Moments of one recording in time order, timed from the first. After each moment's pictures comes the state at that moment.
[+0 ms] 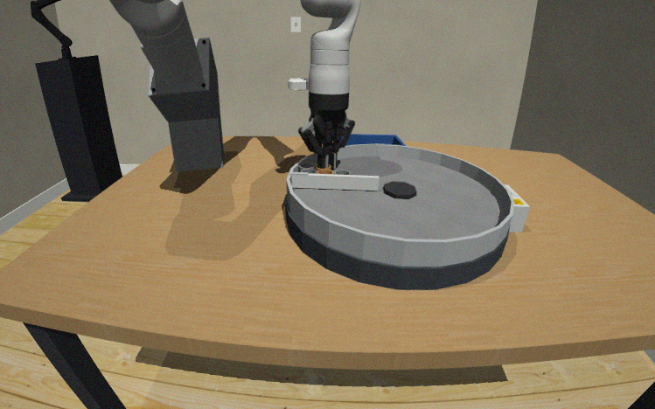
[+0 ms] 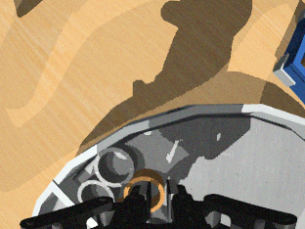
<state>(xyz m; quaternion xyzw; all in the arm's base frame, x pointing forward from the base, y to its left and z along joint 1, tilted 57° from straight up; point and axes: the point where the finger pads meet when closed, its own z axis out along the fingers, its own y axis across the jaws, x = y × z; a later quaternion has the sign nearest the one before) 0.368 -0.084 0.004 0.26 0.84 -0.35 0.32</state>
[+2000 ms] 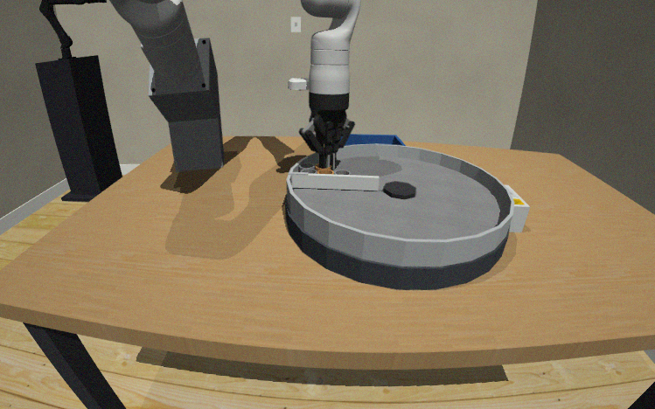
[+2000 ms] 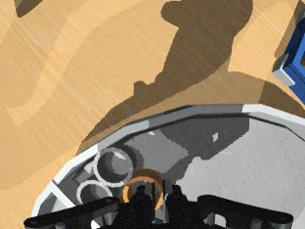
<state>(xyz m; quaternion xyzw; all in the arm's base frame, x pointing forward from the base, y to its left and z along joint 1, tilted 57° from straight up) 0.368 -0.084 0.004 0.26 0.84 -0.35 0.32</state>
